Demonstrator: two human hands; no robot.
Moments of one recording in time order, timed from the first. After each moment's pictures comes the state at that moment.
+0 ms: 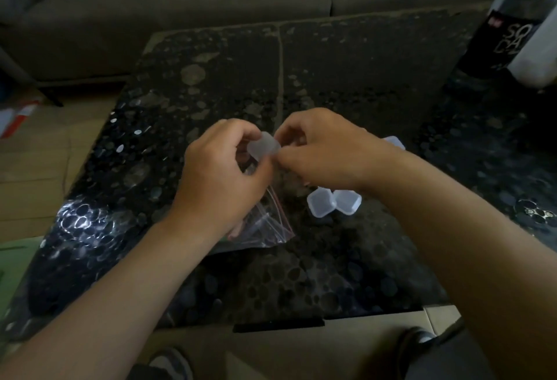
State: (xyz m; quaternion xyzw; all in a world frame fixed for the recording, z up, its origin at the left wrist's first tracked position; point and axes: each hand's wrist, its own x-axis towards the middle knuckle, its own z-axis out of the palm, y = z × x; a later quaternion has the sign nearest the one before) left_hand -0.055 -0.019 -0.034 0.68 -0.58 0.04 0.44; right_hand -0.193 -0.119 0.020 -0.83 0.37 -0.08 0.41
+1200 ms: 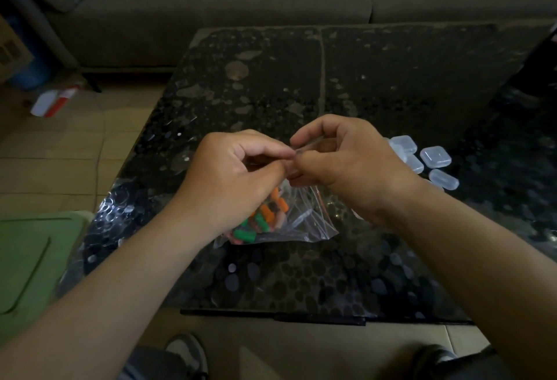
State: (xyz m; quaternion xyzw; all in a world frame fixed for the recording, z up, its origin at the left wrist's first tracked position) left_hand -0.042 0.029 0.004 0.67 -0.48 -0.24 0.51; right_hand -0.171 -0.084 0.001 -0.68 0.33 -0.21 0.62
